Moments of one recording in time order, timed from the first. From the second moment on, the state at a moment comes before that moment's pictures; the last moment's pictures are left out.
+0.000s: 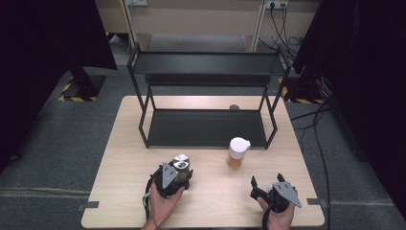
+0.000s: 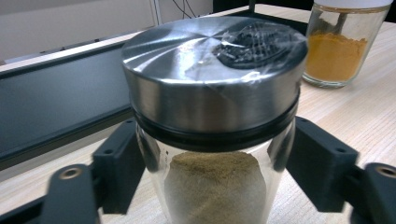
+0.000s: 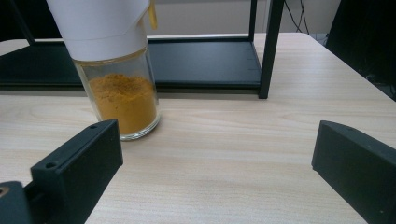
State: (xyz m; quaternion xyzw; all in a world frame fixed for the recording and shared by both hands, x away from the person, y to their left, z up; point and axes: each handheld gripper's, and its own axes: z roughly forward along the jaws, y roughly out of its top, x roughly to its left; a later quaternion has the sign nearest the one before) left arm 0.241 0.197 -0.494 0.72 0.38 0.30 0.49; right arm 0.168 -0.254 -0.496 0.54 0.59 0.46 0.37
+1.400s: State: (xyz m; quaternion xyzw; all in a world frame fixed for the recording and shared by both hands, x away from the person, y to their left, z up) left arm 0.259 0.213 -0.391 0.71 0.39 0.29 0.51; right arm 0.168 -0.255 -0.496 0.55 0.59 0.46 0.37
